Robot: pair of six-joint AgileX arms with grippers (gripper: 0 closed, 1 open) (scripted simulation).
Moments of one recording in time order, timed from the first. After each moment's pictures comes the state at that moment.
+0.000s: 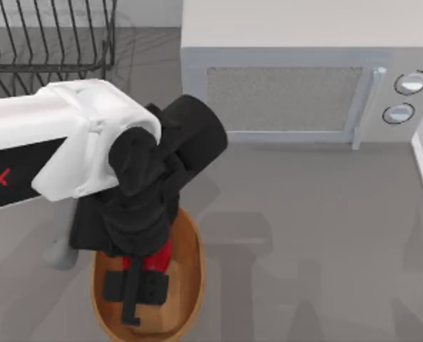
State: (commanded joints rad) left arm -0.78 1.62 1.12 -0.99 -0.08 -2.25; right arm 0.00 0.00 0.00 0.00 0.00 0.00
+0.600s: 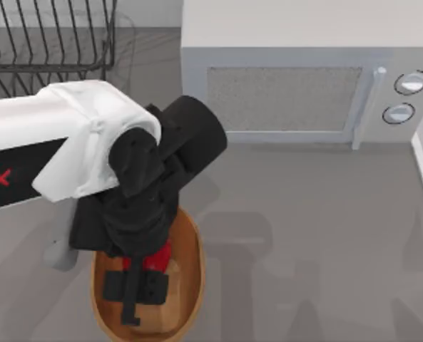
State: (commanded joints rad) left arm -0.78 1.62 1.11 -0.99 -0.08 -2.25; right arm 0.00 0.00 0.00 0.00 0.00 0.00
